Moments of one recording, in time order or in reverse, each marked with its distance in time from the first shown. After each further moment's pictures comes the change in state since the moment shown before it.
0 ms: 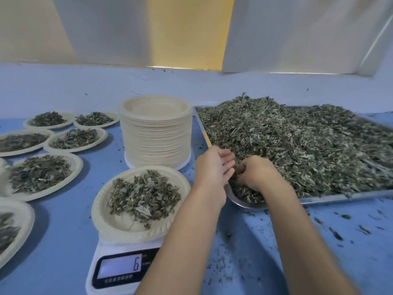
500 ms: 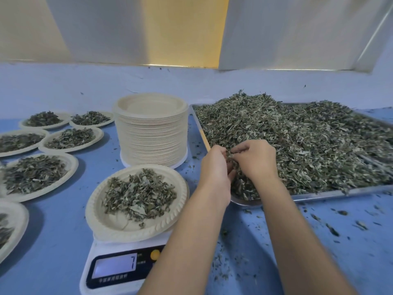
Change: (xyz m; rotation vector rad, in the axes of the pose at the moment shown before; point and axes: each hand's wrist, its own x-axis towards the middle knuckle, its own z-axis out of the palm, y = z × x) left_hand 0.009 -0.013 0.011 -0.058 0.023 -0.043; right_hand 0.000 -0.006 -0.005 0.375 0.358 -0.038
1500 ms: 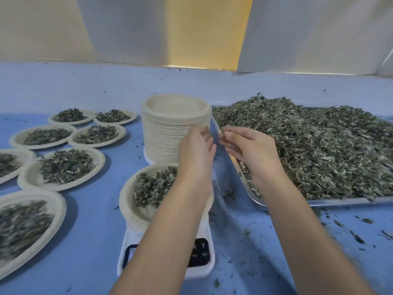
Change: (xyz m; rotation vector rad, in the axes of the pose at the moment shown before) left_hand -0.032 0.060 -0.044 -0.163 0.029 0.304; right_hand -0.031 -0.053 0.012 0.988 -0.275 -0.032
